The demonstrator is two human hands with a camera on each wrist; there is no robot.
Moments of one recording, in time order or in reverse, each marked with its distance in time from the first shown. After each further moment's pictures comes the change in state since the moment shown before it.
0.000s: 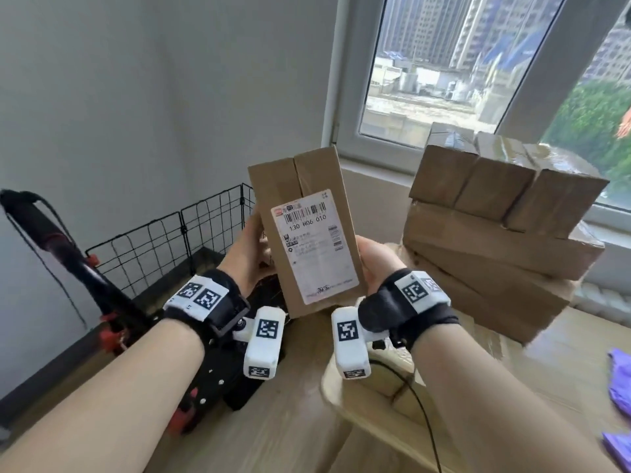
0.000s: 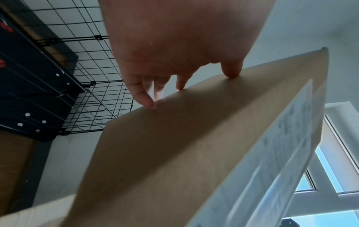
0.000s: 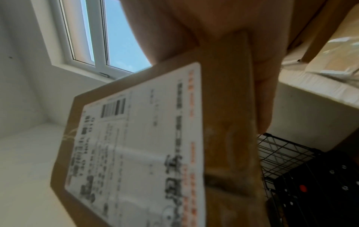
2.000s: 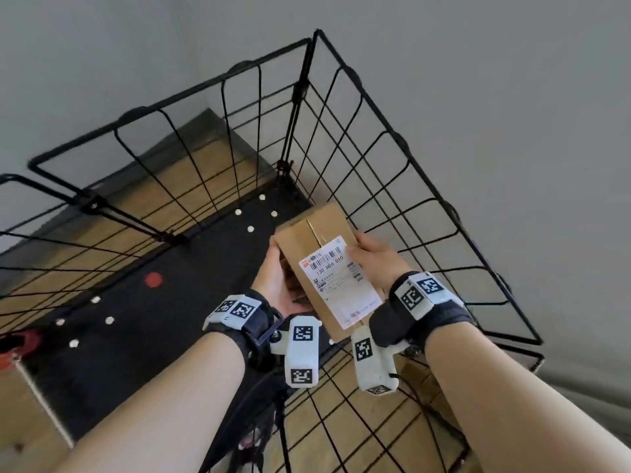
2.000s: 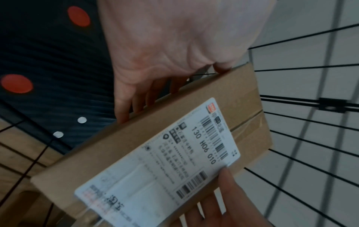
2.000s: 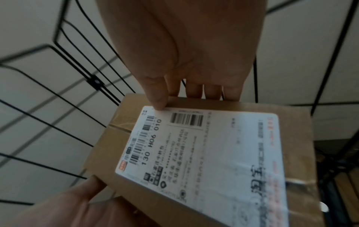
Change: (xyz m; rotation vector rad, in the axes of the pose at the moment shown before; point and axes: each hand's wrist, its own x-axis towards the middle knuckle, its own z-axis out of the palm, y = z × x) left_hand 0.596 -0.266 -0.246 -0.599 0.316 -0.918; right_hand 0.694 0.110 0.205 -0.677 -0.293 0.368
